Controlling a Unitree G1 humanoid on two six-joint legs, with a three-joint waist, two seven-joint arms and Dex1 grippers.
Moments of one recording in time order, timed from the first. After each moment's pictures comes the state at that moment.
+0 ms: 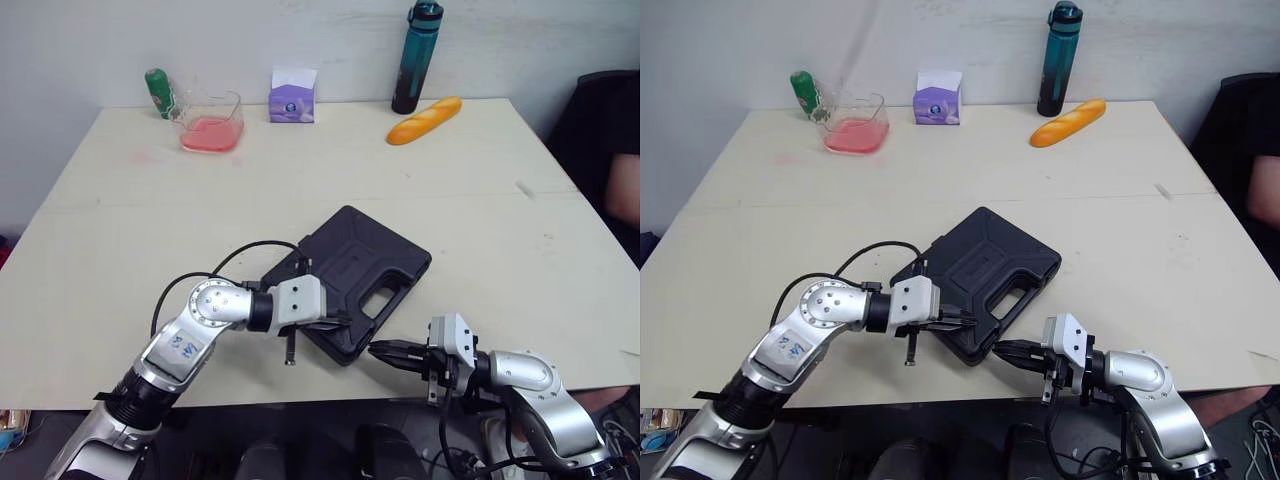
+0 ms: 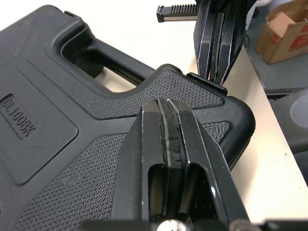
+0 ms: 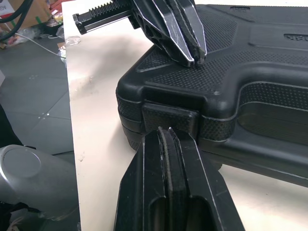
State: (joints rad) left arm -0.38 0.58 -0.36 -0.29 -0.19 0.29 -0.93; right arm 0.06 -0.58 0.08 -0.29 0.39 0.11 1.07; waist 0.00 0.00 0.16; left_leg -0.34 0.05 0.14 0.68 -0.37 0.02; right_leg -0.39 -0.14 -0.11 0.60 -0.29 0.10
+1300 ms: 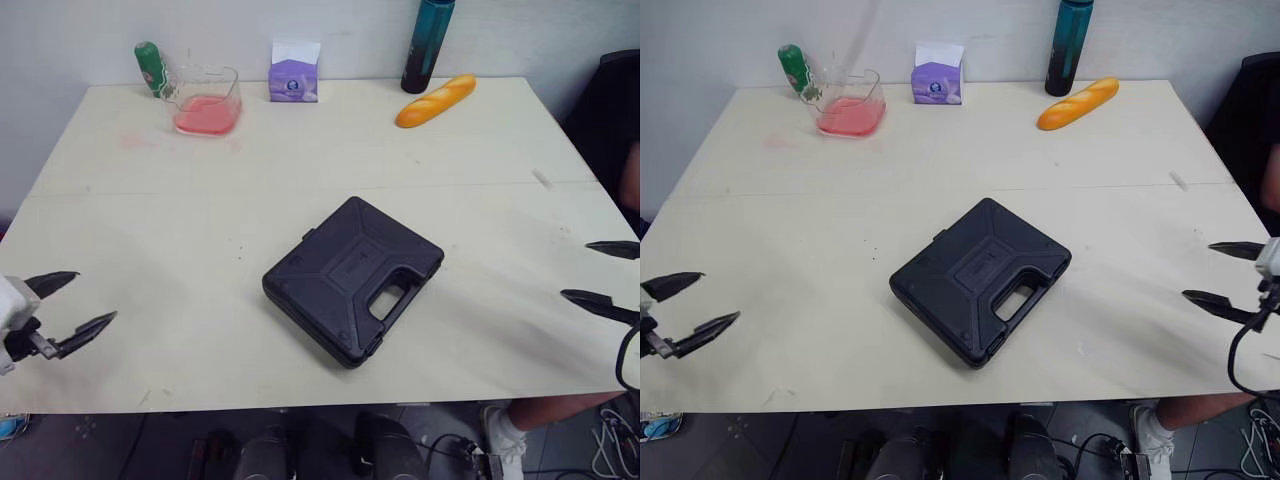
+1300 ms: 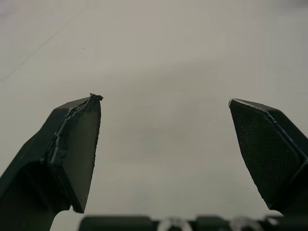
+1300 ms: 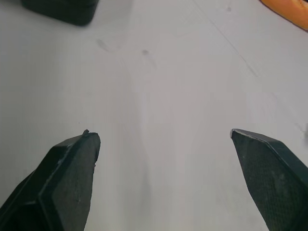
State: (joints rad) left arm 0.25 0.88 0.76 -0.06 -0.37 0.12 -0.96; right arm -0.23 -1.13 -0.40 0.62 0.35 -0.31 1.37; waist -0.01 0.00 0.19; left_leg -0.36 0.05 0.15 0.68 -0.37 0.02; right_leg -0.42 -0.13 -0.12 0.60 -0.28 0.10
